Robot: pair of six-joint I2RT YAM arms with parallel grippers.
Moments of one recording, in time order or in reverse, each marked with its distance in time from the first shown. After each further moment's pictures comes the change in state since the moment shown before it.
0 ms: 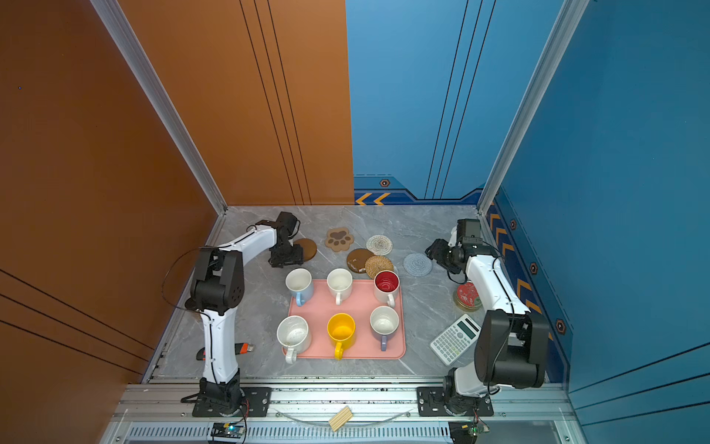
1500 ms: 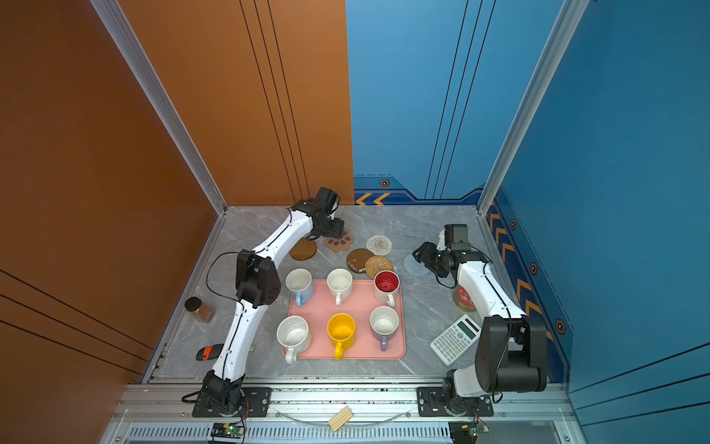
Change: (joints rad) left arm -0.225 0.342 0.777 -0.133 -0.017 0.077; right arm 0.095 -0.050 -0.098 0.098 -0.034 0.121
